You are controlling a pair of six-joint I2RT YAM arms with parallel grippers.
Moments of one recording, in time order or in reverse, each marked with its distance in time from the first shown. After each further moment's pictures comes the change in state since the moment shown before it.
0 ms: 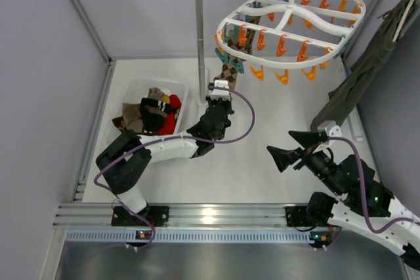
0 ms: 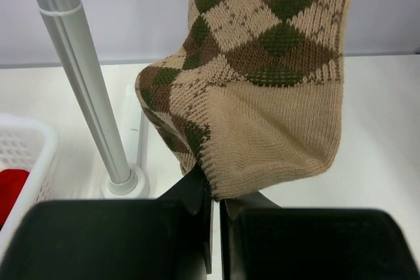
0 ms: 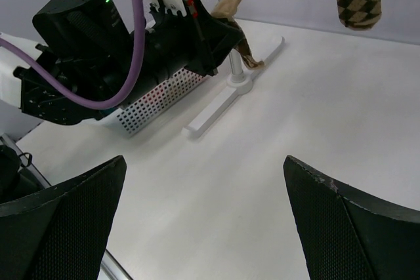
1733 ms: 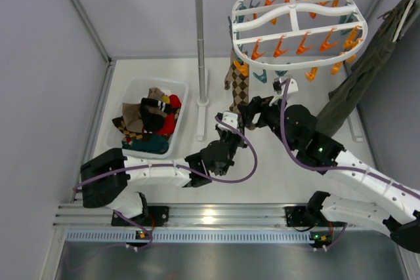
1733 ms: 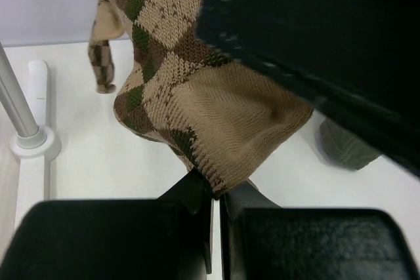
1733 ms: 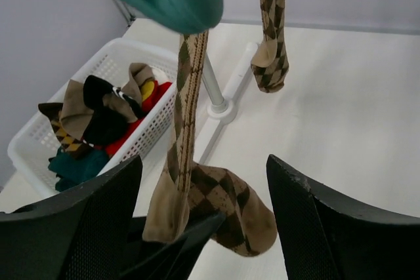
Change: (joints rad) left arm -0.339 -0.204 -0.162 0.006 -0.084 -0.066; right arm -0.149 0.689 0.311 0.244 0.025 0.106
